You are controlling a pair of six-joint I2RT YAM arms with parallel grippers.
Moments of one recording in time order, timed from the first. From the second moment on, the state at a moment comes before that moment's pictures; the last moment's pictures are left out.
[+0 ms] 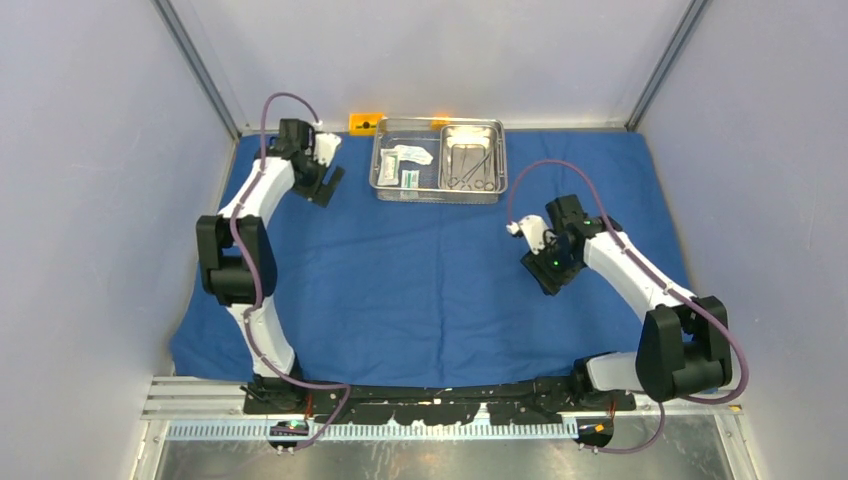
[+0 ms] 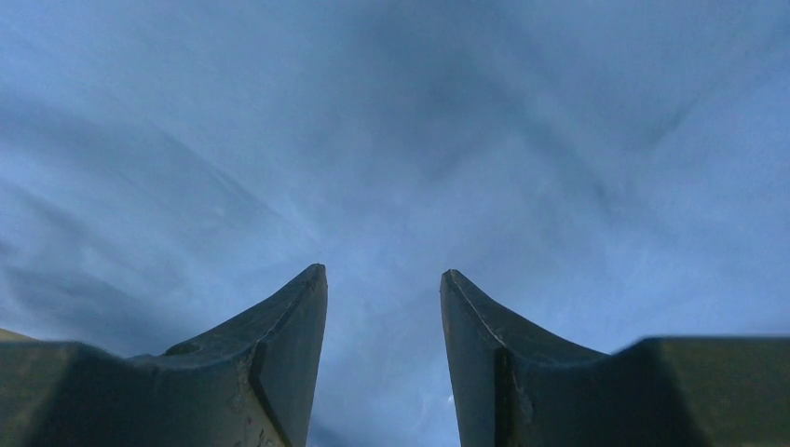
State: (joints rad) left arm -0.06 1.95 1.66 -0.68 -0.01 0.41; right arm 0.28 1.34 0.91 -0.85 -0.10 -0.51
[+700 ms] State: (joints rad) left arm 0.26 1.55 0.97 -0.80 0.05 0.87; right arm 0.06 1.36 0.67 -0.90 -0.05 -0.80
